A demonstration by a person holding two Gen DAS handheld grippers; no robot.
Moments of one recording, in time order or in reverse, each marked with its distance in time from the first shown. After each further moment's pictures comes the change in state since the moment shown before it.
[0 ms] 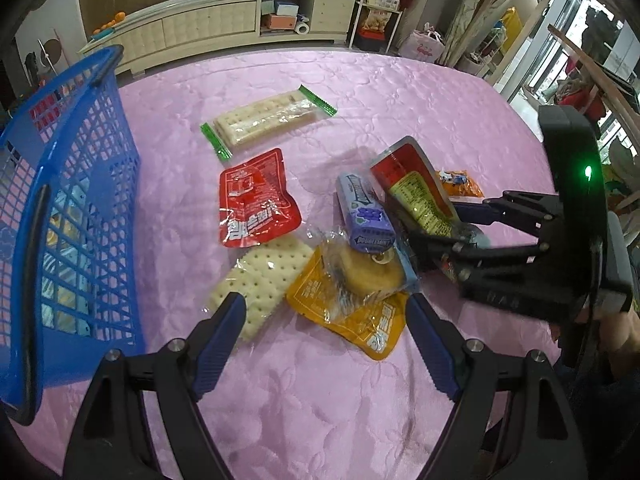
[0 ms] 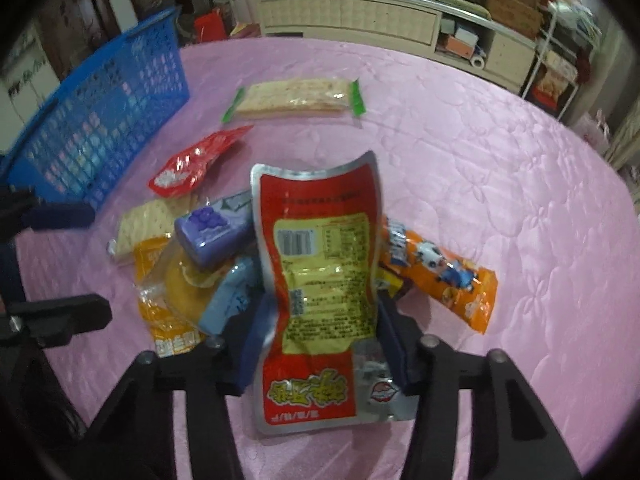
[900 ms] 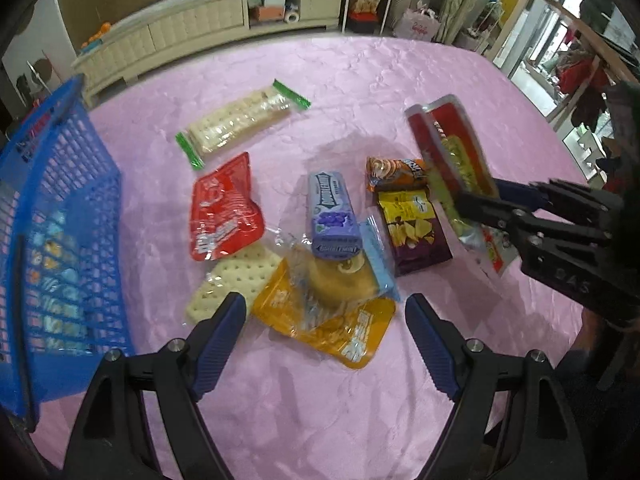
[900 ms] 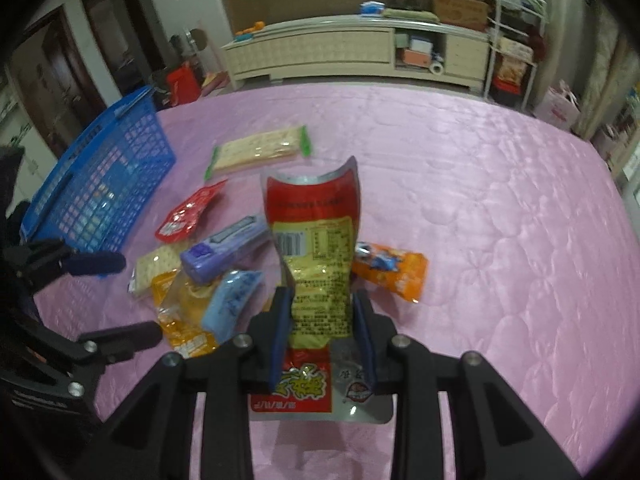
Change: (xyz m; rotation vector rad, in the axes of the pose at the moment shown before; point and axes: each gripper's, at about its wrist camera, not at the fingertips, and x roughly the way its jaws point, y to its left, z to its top) left arm 0.020 -0.030 0.018 0.057 0.071 0.049; right arm -0.048 -0.027 -0.012 0.166 -0.113 -0.018
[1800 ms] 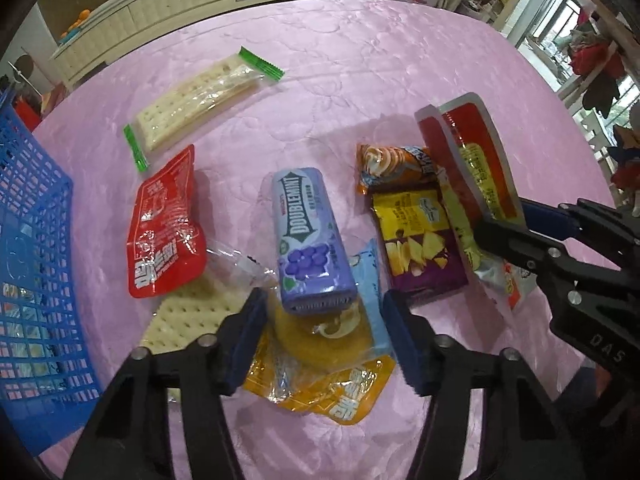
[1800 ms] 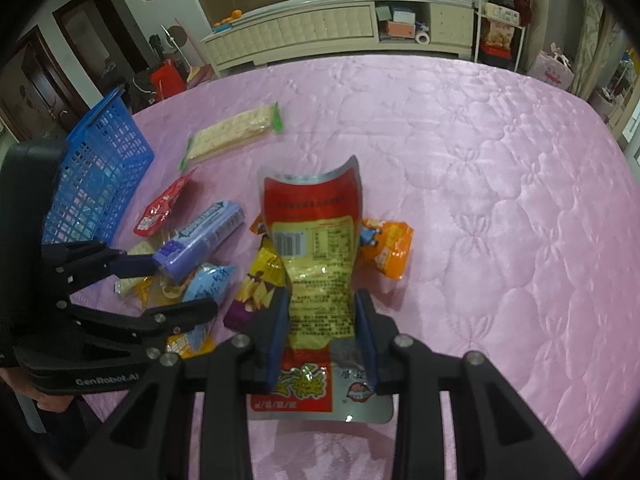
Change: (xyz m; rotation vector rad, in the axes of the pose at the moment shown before) left arm 0.057 -0.021 0.028 0.025 0.114 -0.013; right arm 0.014 -0.015 -0.005 0.046 0.070 0.011
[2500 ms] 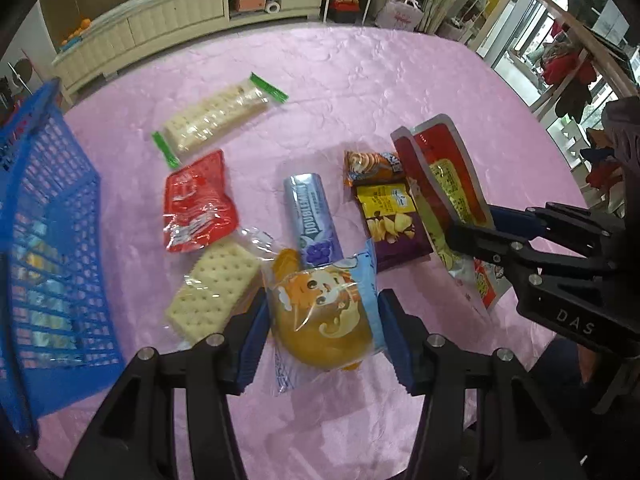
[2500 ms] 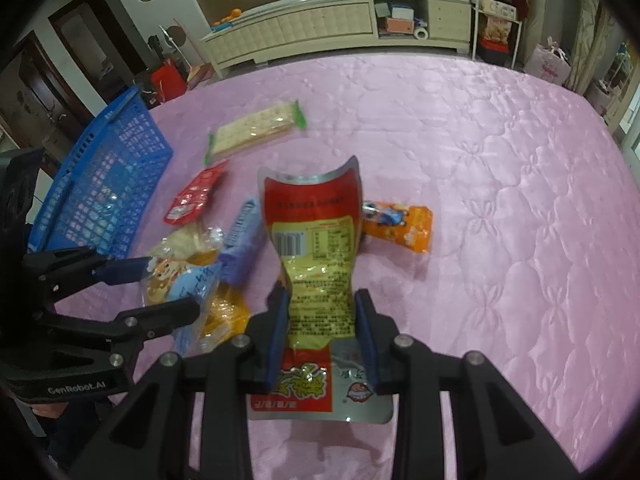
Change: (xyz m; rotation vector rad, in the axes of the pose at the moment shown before) left arm -0.063 0.013 -0.037 0.022 -0.089 -0.042; right arm -0.025 0.035 -0.006 0.023 0.015 -0.005
